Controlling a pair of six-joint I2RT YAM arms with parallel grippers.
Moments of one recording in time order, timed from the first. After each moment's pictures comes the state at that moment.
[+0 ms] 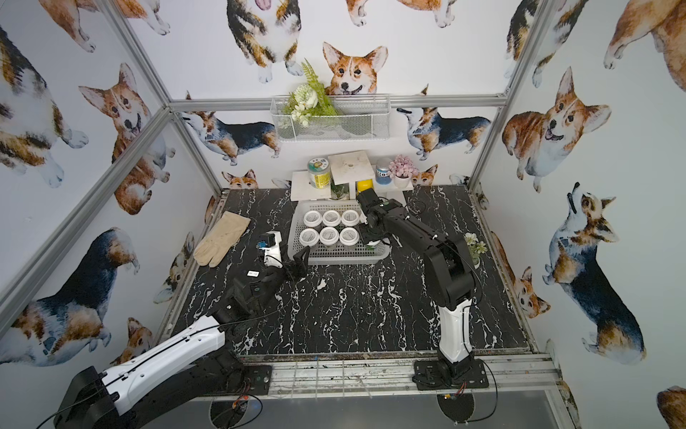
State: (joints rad) left arm -0.66 0.91 0.49 0.24 -0.31 -0.34; right arm 0.46 1.96 1.64 -0.85 0.12 0.15
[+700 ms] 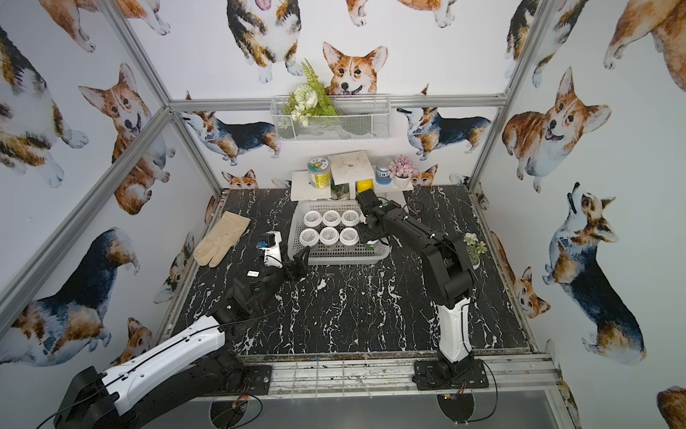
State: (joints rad) left arm -0.66 0.91 0.49 0.24 -0.31 -0.34; right arm 0.46 1.98 1.63 -0.79 0.13 0.15
